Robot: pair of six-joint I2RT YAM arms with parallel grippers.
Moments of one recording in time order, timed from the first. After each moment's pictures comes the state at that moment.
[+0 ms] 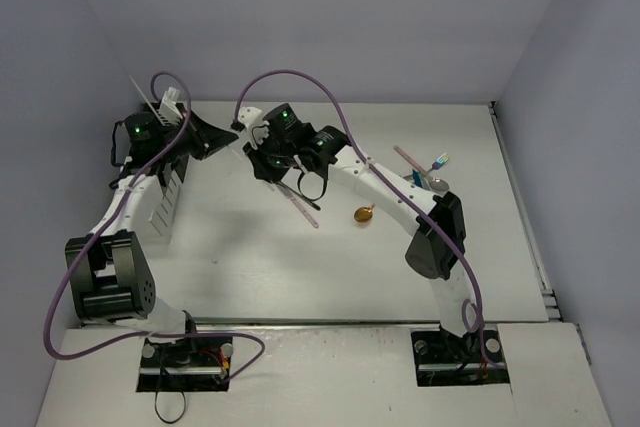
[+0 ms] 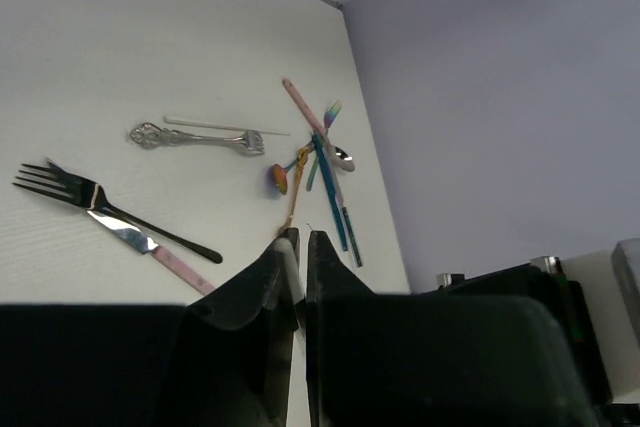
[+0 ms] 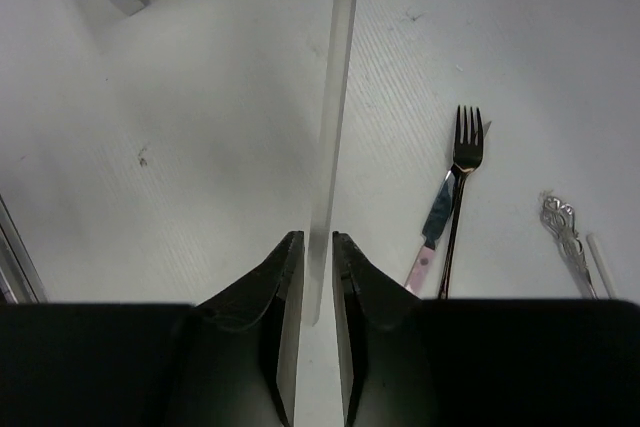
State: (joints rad) left arm 0.12 1.50 1.08 0.15 0.92 -0.82; right arm 0.86 2.07 2.05 -0.66 -0.20 -0.08
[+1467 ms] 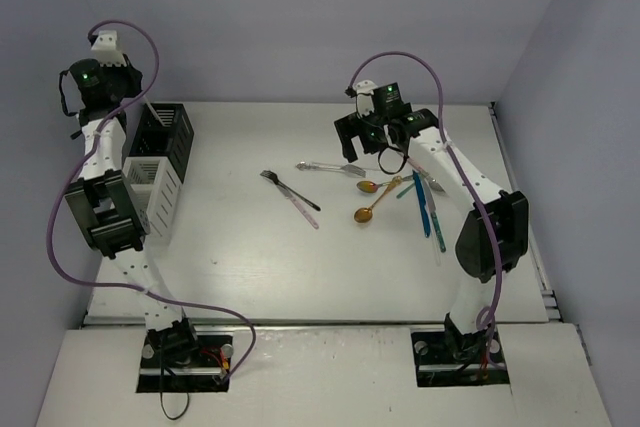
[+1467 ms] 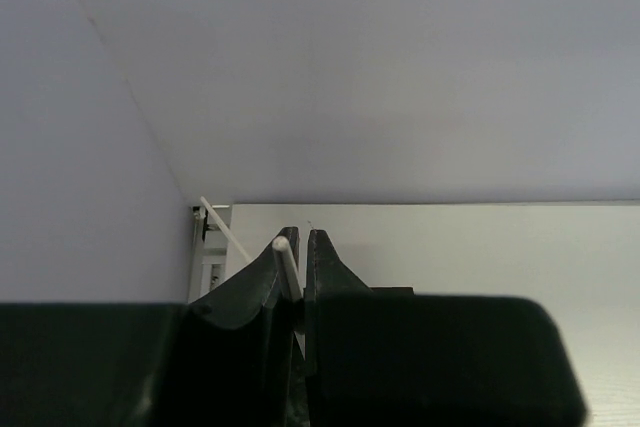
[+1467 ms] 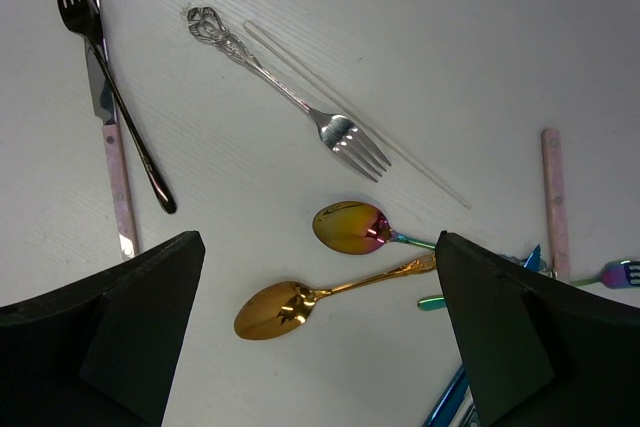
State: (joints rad) left arm 0.35 2.07 1.89 0.05 0.41 0.02; right arm 0.42 1.82 1.66 -0.63 -0.10 -0.08
